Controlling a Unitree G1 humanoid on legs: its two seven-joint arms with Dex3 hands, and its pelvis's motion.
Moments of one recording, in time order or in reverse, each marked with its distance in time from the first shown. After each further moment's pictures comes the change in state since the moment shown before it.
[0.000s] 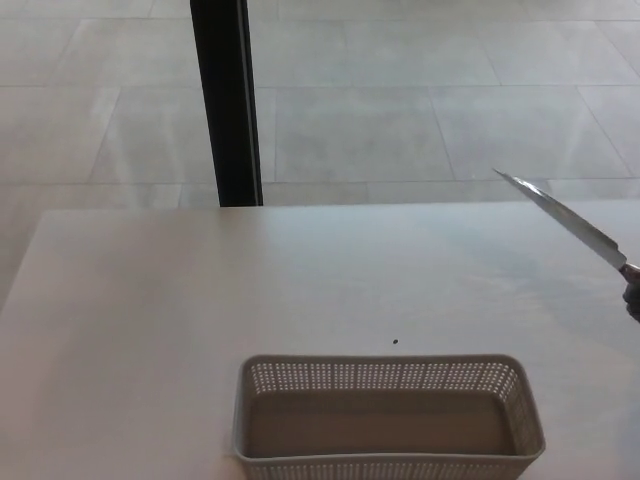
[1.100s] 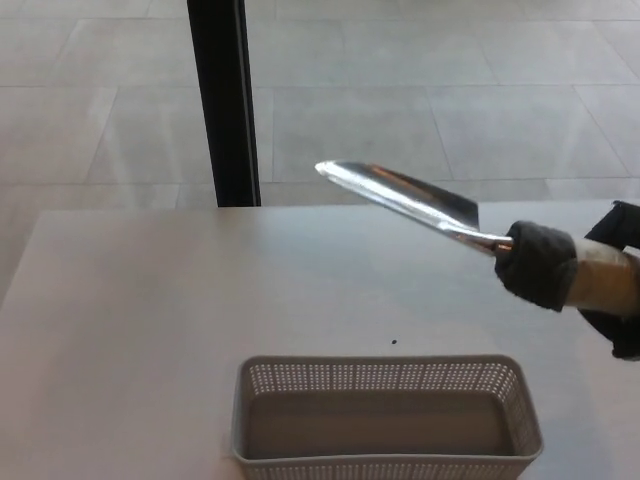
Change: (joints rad) left_arm -0.029 0.001 -0.008 0.006 -0.005 0.000 -0.022; right_arm 0.078 0.160 0.019 -0.554 -0.099 -0.104 0.053
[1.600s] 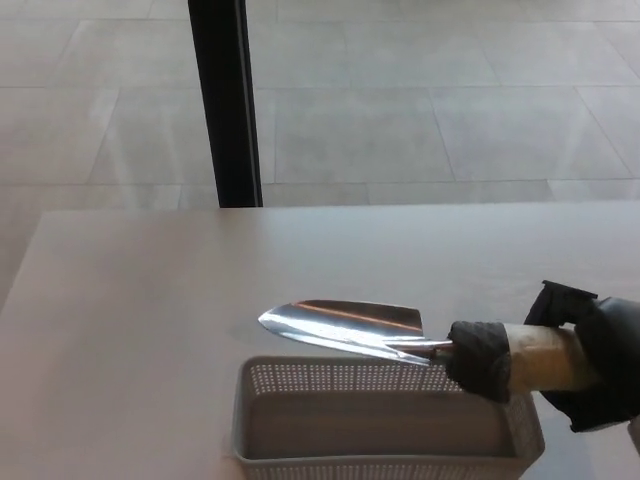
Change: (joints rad) left_arm -0.011 0.000 0.000 -0.001 0.000 0.000 0.000; right_arm 0.127 0.020 0.205 0.030 -0.191 -0.027 -0.106
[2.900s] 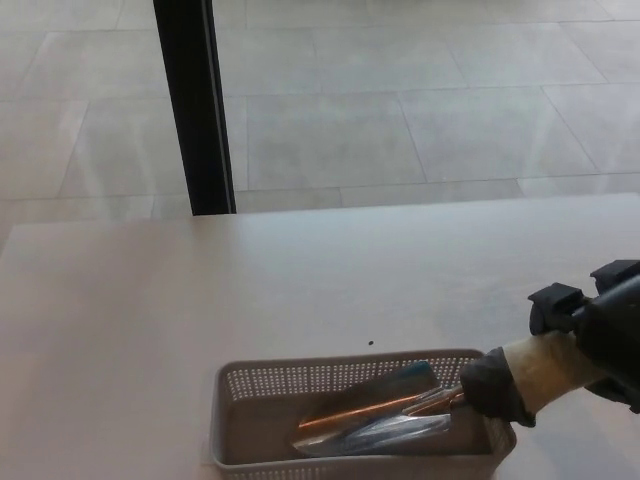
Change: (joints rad) left_arm -0.004 0.001 0.012 -0.014 0.000 0.000 -0.002; right_arm -0.076 -0.349 0.230 0.016 -0.273 -0.201 -0.127
